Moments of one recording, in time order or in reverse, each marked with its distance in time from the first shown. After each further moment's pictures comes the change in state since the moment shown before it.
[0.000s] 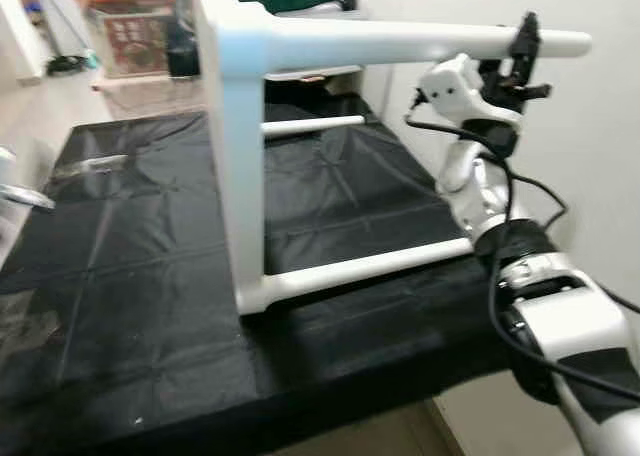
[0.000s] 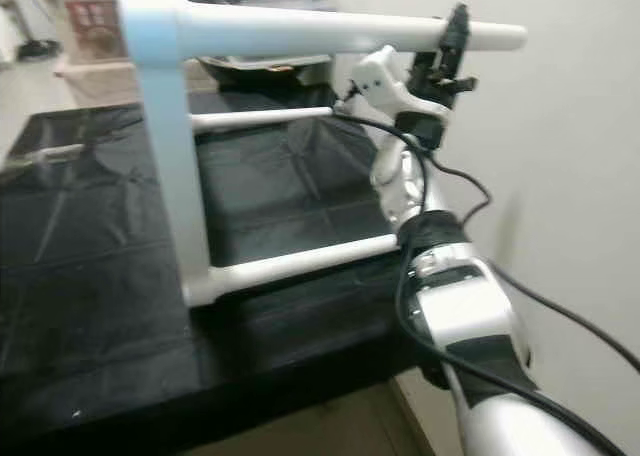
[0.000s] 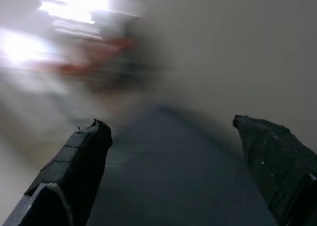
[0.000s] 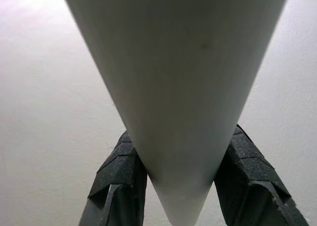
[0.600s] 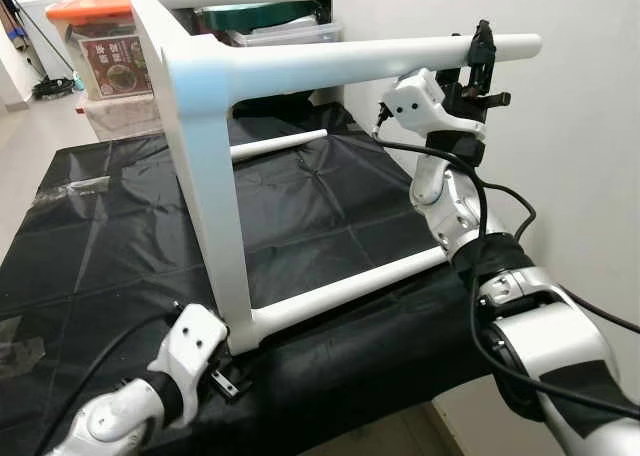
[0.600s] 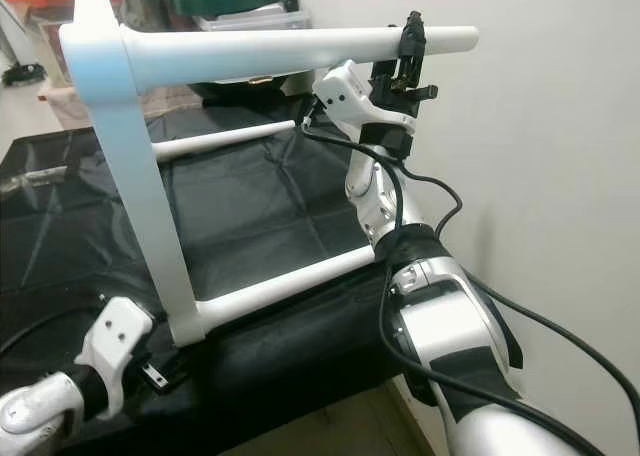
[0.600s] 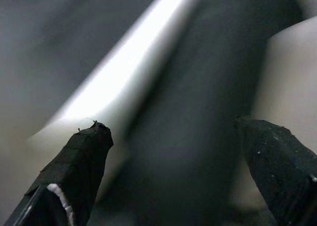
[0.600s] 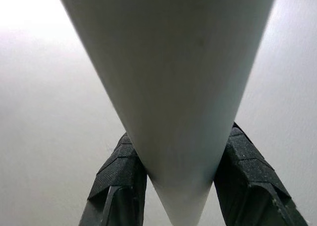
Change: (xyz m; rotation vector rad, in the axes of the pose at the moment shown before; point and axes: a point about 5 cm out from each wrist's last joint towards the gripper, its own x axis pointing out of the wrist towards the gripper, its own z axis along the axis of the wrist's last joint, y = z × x) left arm -0.053 -0.147 -0.012 -0.291 0.164 -0.712; right arm -0.024 0.020 0.032 0.099 -0.094 0.072
